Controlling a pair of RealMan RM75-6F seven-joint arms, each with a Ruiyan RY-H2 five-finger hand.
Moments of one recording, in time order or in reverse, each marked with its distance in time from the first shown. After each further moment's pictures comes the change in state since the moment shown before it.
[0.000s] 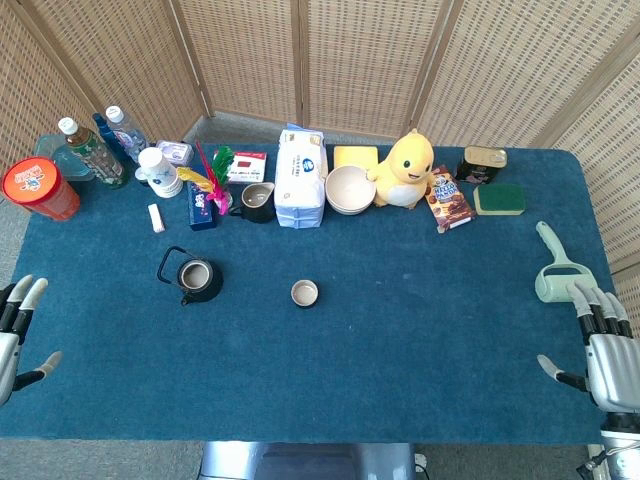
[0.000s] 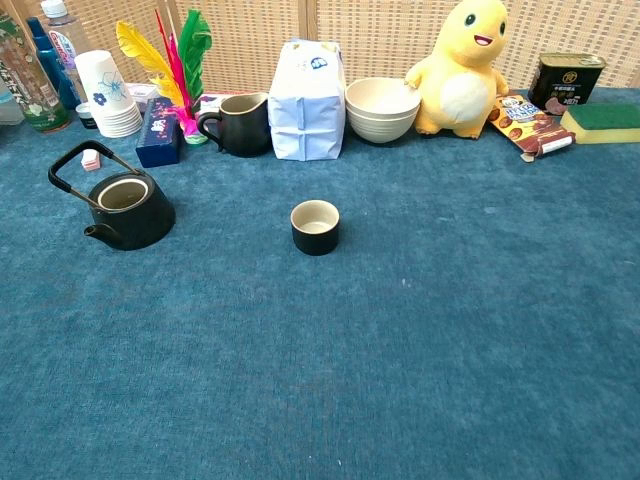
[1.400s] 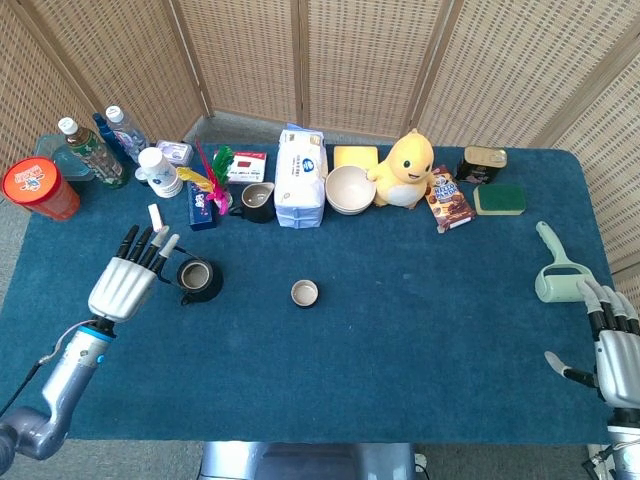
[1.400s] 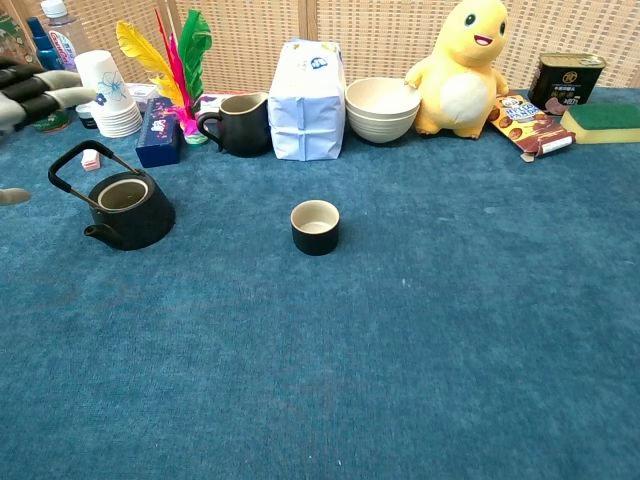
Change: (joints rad) left arm -0.408 -0.405 -0.125 0.482 0.045 -0.348 0.392; right arm 0.005 0.010 0.017 0.012 0.052 -0.028 0.041
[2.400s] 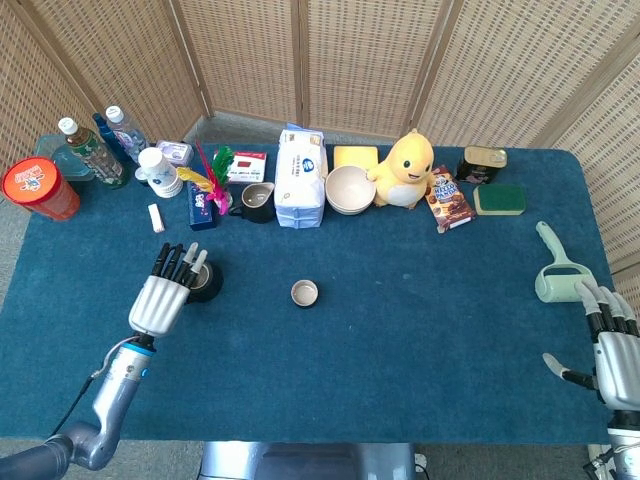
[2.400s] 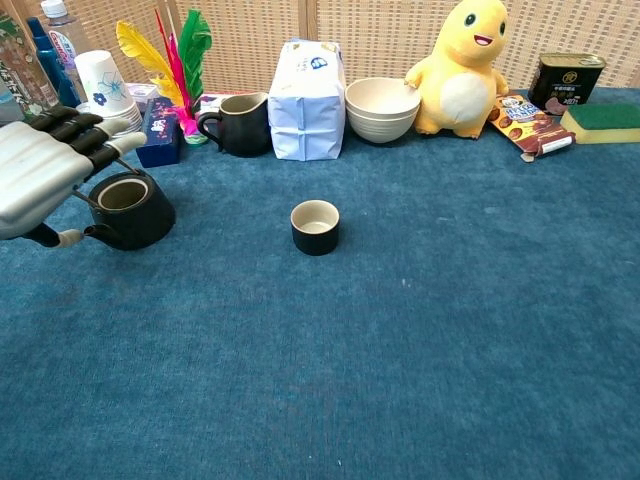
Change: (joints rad) left arm 0.000 -0.227 0.035 0.060 -0.081 0.060 0.215; right arm -0.005 0.010 -0.010 -0.012 -0.024 0.009 0.015
